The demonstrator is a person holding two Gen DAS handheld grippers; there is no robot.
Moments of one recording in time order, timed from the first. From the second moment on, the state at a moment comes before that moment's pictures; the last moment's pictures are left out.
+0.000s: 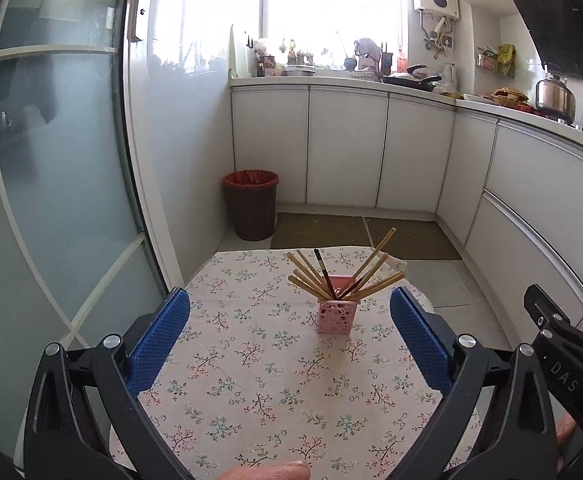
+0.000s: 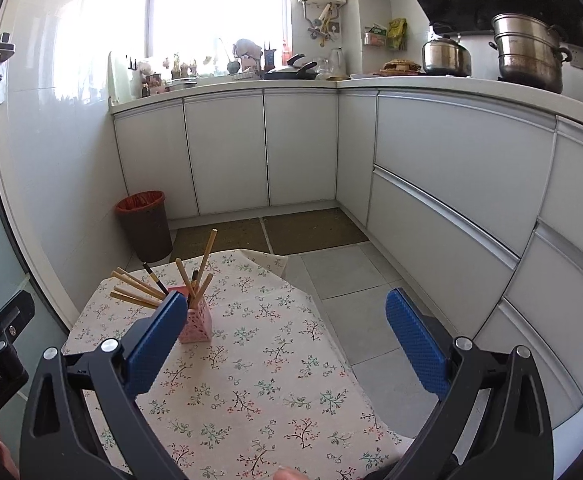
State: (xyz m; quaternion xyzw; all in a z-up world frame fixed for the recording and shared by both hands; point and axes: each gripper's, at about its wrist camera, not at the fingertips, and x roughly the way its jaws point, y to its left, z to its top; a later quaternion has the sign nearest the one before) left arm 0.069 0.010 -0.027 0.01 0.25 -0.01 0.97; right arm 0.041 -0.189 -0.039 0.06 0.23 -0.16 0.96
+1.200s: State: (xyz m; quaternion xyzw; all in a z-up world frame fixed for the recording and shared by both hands) left arm 0.060 0.007 -0.022 0.00 0.24 -0.02 0.97; right arm 0.034 -0.190 -0.034 0.08 0.23 -0.15 0.96
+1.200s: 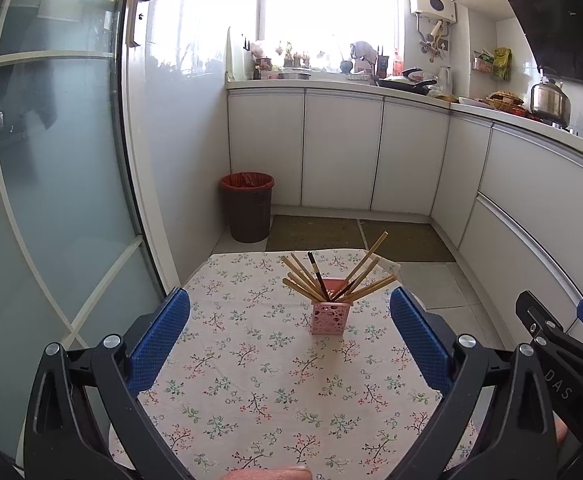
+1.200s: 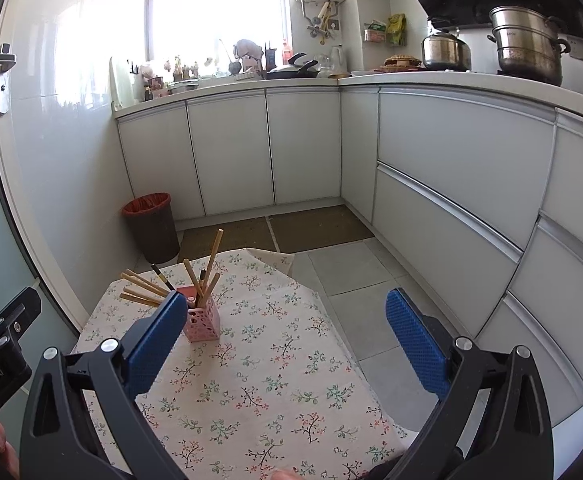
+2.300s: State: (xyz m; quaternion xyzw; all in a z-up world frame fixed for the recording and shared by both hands) left arm 0.063 -0.001 -0.025 0.02 0.24 -0.04 0.97; right arm 0.036 -0.194 -0.038 0.09 0.24 -0.14 0.96
